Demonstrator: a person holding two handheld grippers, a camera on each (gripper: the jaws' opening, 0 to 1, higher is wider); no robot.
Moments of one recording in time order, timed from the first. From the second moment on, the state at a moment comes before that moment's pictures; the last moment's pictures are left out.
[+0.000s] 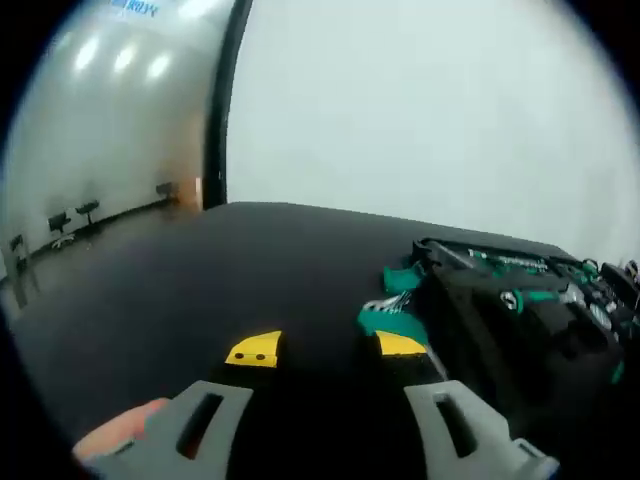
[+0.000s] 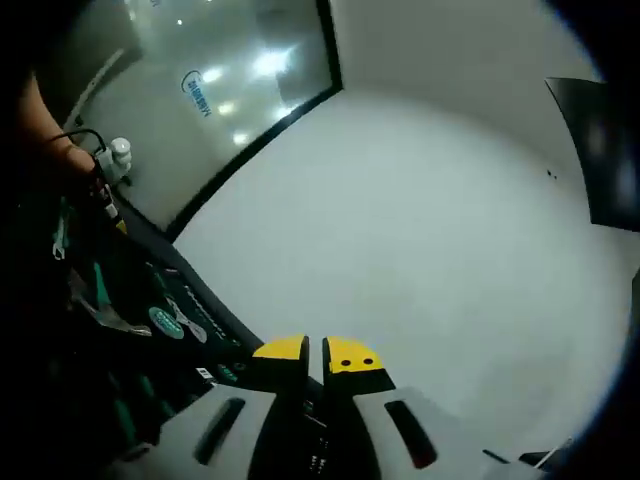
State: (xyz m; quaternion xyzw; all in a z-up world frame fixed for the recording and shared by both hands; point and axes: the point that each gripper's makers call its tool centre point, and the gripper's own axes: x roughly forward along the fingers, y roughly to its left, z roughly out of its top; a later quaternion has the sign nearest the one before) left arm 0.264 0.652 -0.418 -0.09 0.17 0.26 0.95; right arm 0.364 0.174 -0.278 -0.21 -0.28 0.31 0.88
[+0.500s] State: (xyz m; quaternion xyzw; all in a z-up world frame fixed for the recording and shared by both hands) left arm 0.277 0.689 -0.426 -0.07 0.19 0.34 0.92; right arm 0.351 0.187 -0.287 -0.24 -0.28 0.34 0.86
